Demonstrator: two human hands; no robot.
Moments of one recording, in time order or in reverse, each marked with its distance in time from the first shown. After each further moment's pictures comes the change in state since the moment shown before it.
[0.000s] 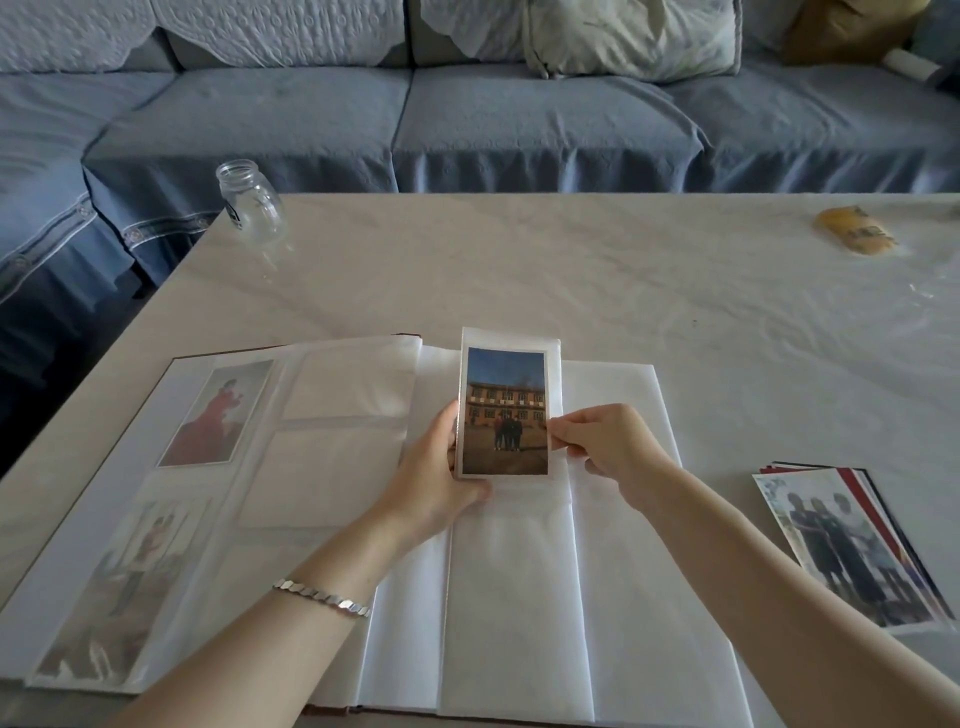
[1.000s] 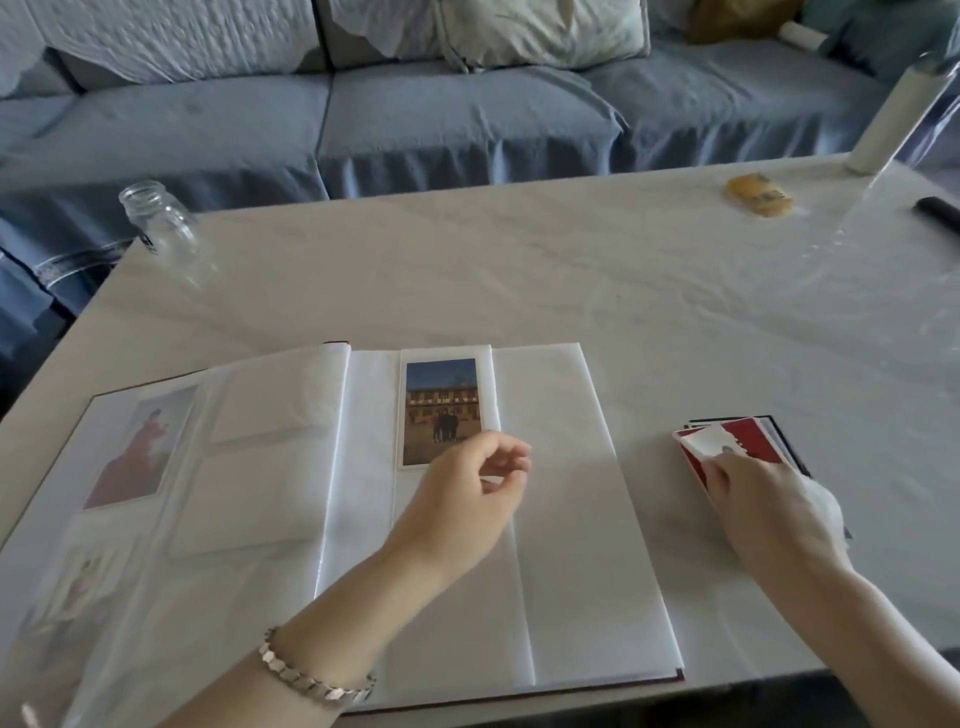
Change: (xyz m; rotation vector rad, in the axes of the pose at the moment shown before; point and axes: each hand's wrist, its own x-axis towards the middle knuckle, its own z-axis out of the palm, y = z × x) left_hand -0.039 0.069 0.060 0.175 -0.097 0.110; right_hand -0.079 0.080 -0.115 -1.125 0.502 0.067
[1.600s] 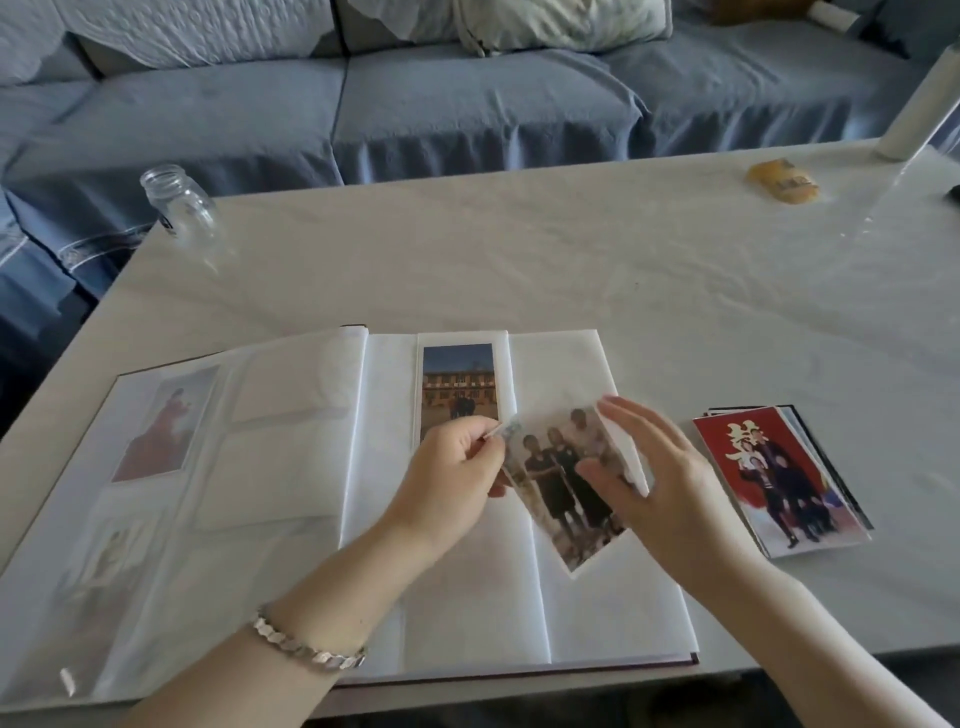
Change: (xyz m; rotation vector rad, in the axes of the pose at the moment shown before) left_hand -0.005 0.000 -0.015 -0.155 -0.007 -0.122; right_hand -0.033 -0.062 -0.008 0.894 0.050 -0.488
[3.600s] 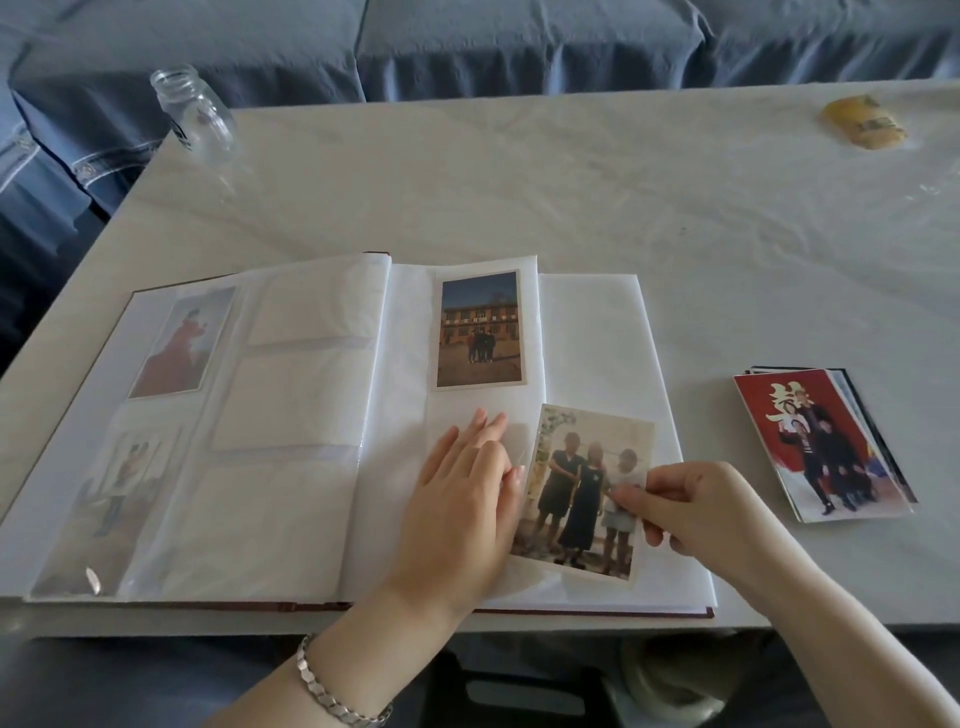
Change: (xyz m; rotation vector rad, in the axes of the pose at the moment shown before) left_hand -0.041 -0.081 0.027 0.721 0.318 0.406; right_hand -0.021 0.008 0.005 0.189 -0.375 0.605
